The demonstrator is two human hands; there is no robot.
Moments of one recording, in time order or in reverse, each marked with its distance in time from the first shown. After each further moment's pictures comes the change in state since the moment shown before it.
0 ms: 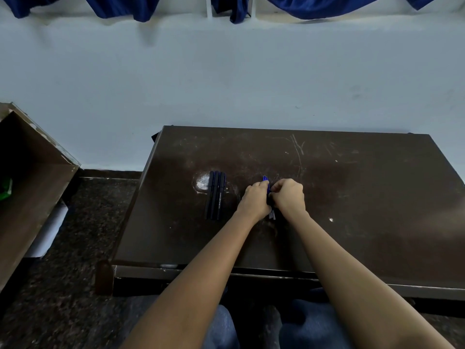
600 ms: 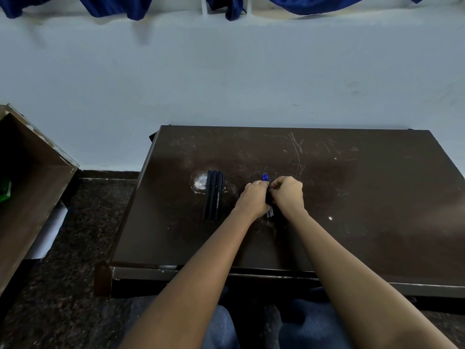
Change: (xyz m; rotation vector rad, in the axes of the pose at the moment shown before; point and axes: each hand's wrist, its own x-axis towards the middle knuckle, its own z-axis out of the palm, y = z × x) left_hand 0.003 0.000 -0.003 0.064 -0.029 0.059; right_hand 0.006 0.002 0.002 0.087 0.024 -0.005
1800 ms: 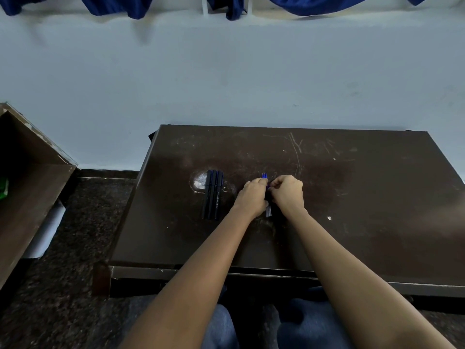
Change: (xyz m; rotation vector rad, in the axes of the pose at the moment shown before) left_hand 0.003 -0.004 0.003 0.014 0.038 0.009; right_hand 0.000 -0.001 -0.003 -0.012 0.007 -0.009
